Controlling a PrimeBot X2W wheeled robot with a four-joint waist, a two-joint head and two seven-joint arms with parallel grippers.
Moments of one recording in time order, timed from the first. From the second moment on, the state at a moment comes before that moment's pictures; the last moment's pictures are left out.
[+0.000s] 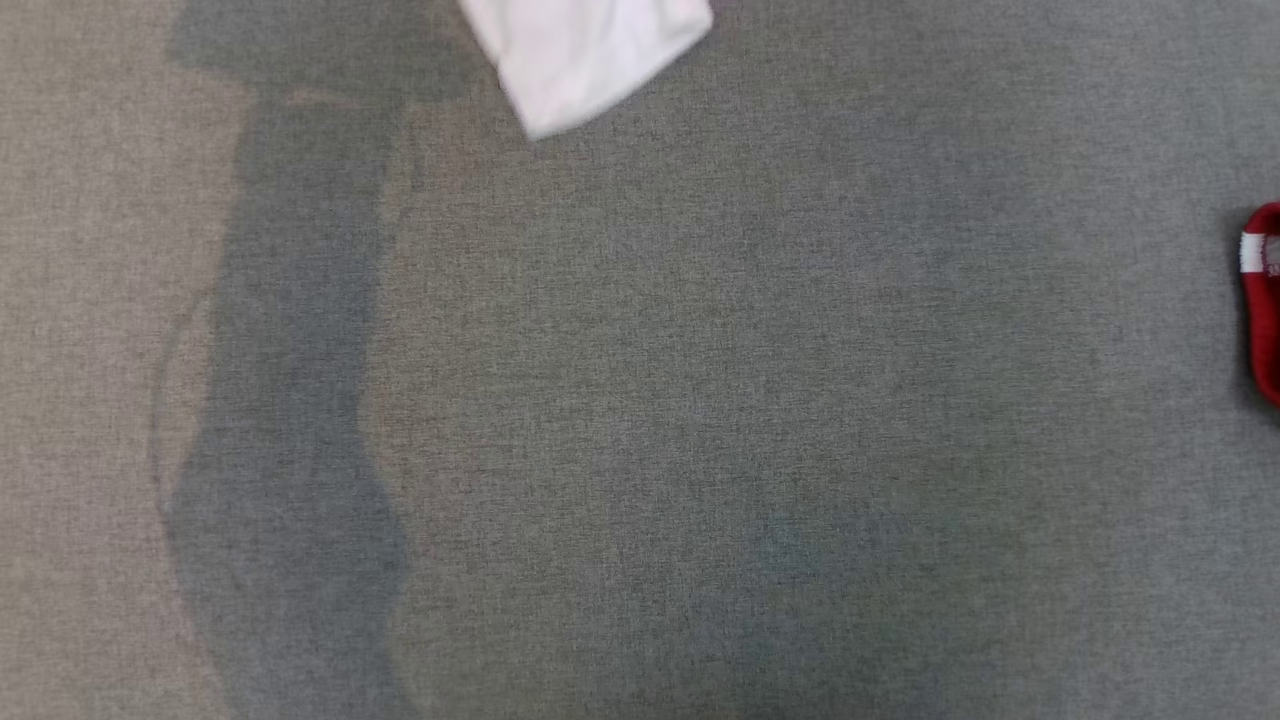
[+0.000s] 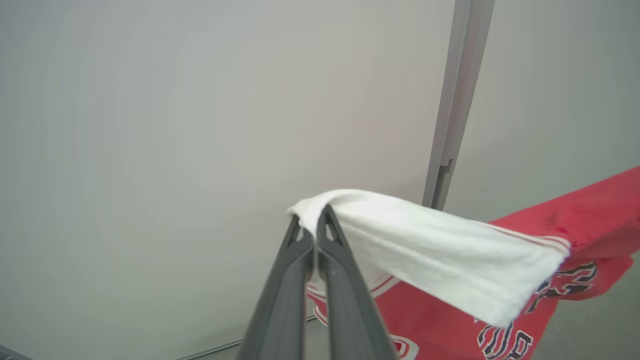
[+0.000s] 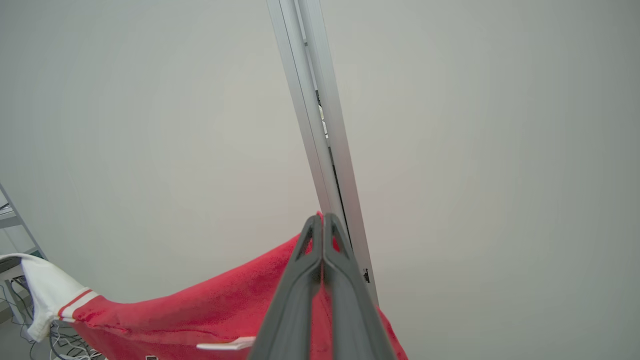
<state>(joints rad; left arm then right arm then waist) -1.74 0.34 -0.43 0.79 -0.54 -0.12 0.52 -1.56 -0.40 0.28 0.52 0.82 0.13 0.26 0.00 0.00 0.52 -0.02</state>
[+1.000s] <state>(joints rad) -1.14 0.50 -0.87 0.72 -1.04 -0.13 0.84 -0.97 -0.47 0.76 0.65 1.22 0.13 0.49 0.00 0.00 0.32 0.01</state>
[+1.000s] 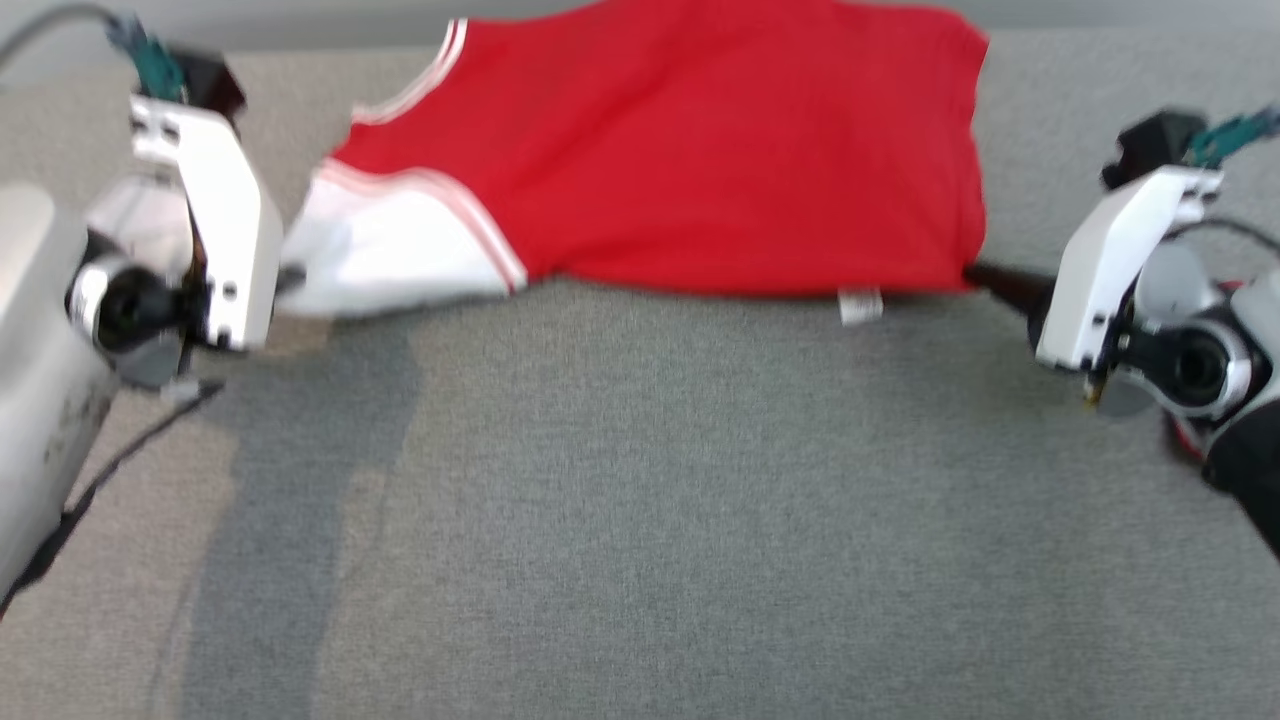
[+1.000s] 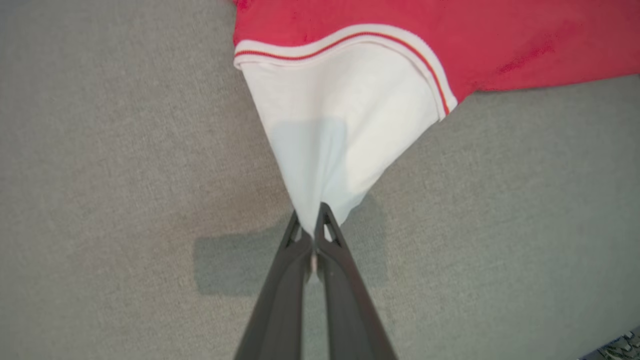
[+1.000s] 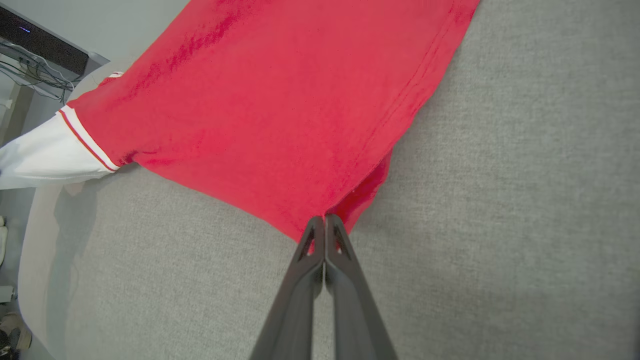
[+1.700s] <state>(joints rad) -0.55 0.92 -0.94 0.01 -1.34 0.10 1.17 -0.43 -0.70 0.80 0.24 1.37 0.13 0.79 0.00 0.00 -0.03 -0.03</state>
